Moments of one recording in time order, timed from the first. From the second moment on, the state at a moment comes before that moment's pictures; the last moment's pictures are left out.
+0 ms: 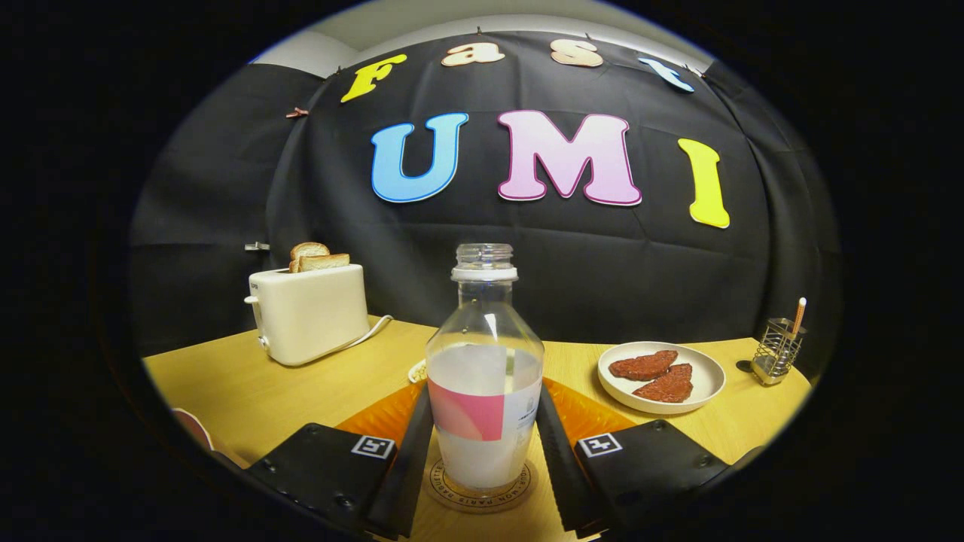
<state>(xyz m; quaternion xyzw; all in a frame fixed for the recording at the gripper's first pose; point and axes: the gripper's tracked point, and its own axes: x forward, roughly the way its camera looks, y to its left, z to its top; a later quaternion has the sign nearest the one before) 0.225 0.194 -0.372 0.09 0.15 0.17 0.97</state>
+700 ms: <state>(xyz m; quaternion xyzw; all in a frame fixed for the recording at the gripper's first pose) 0.210 0.188 -0.371 0.10 0.17 0.17 0.97</state>
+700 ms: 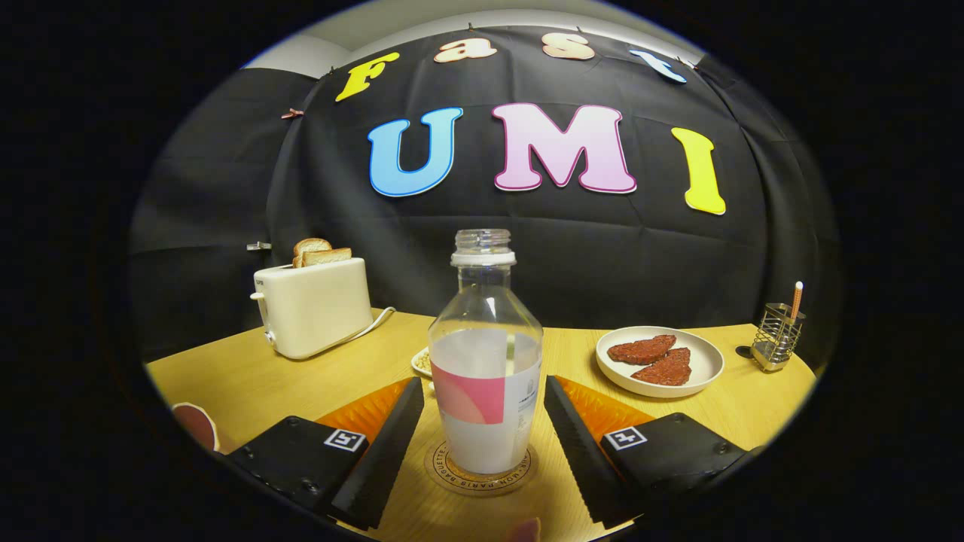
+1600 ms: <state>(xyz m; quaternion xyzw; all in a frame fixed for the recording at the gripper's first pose) 0.139 0.100 -0.248 0.06 0.13 0.13 0.98</state>
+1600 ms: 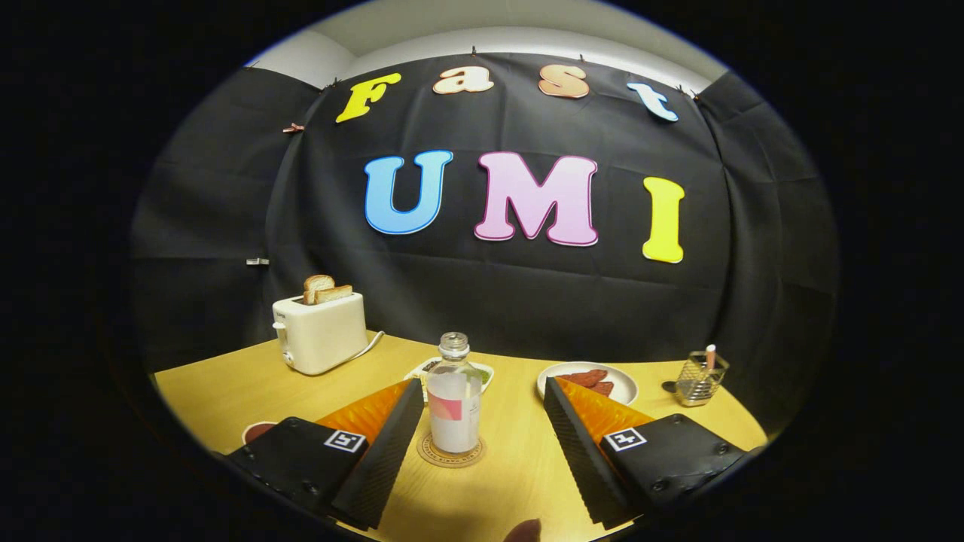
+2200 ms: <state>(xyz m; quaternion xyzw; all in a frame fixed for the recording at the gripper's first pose) 0.088 0.051 -0.142 0.04 0.11 0.05 0.99</state>
